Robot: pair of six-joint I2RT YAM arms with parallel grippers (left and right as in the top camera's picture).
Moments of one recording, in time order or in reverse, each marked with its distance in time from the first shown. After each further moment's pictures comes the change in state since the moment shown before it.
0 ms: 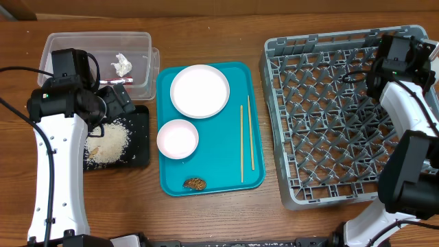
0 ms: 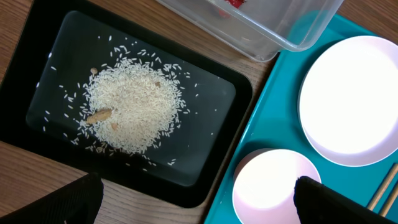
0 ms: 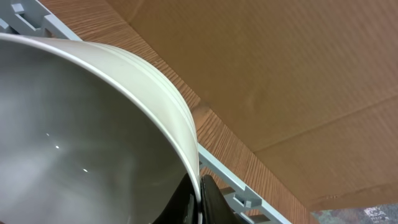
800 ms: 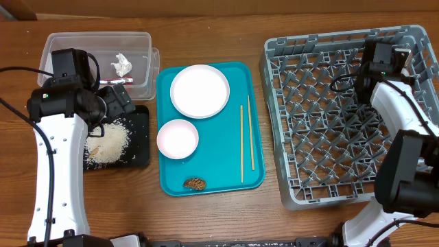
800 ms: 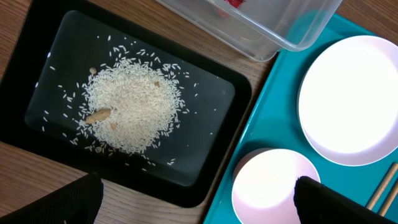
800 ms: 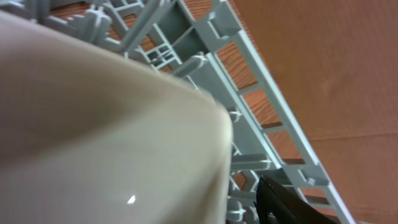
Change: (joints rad) left arm 0.000 0.000 0.000 0.000 0.003 0.000; right arm 0.055 0.000 -0.018 -0.175 -0.232 0.002
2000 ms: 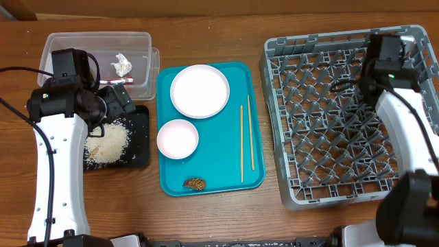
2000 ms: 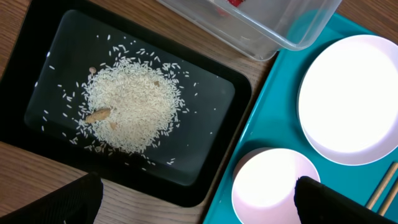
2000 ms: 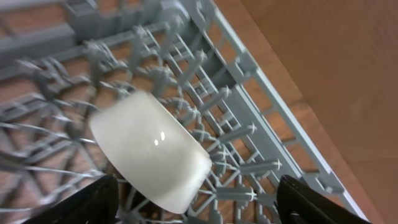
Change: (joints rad) left arm 0.000 0.000 0.000 -0.002 0.003 0.000; right arm 0.053 -0.227 0.000 -0.067 -0.201 0.027
